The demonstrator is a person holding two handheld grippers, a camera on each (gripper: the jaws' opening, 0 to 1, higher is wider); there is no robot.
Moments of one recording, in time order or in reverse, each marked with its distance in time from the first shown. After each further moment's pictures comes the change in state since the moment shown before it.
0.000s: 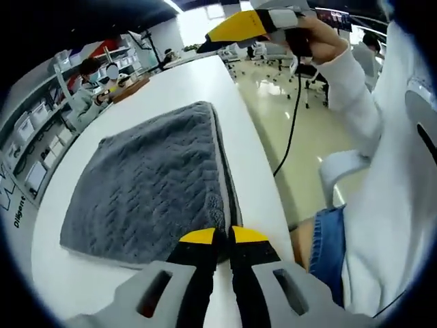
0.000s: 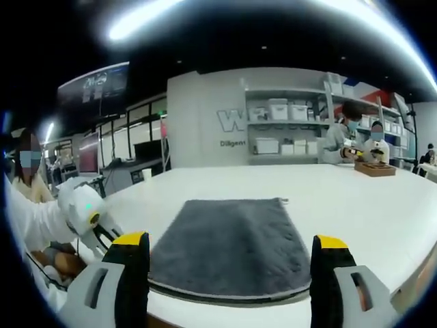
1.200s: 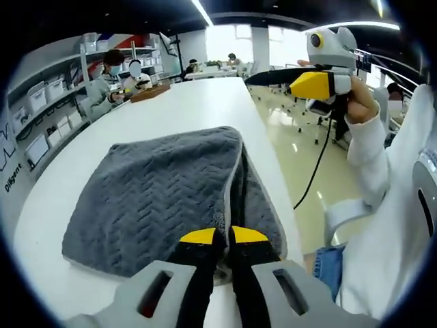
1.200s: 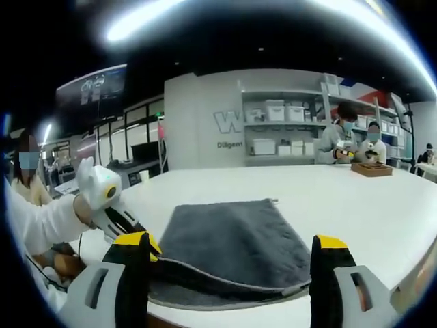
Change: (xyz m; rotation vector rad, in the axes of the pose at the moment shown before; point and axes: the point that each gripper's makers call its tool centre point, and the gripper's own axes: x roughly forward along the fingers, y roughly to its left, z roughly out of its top) left arm -0.006 0.049 0.038 -0.161 -0.117 0.041; right arm -0.006 -0.009 0.005 0.006 -0.007 -0.016
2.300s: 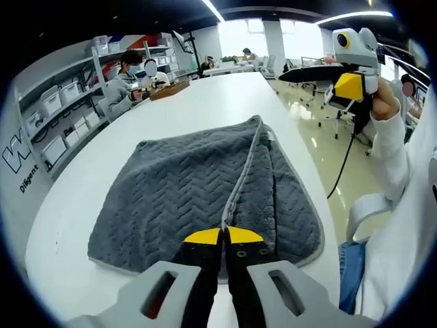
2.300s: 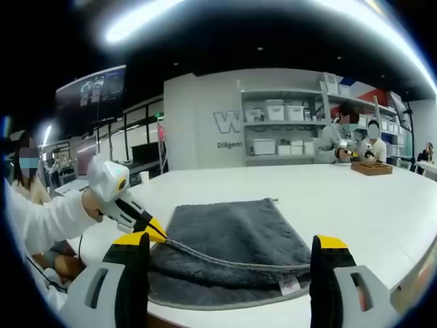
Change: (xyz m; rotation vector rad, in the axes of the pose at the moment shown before) left arm -0.006 0.048 -0.005 0.003 0.027 0.124; right arm -0.001 -0.001 -0.001 0.009 -0.003 -0.002
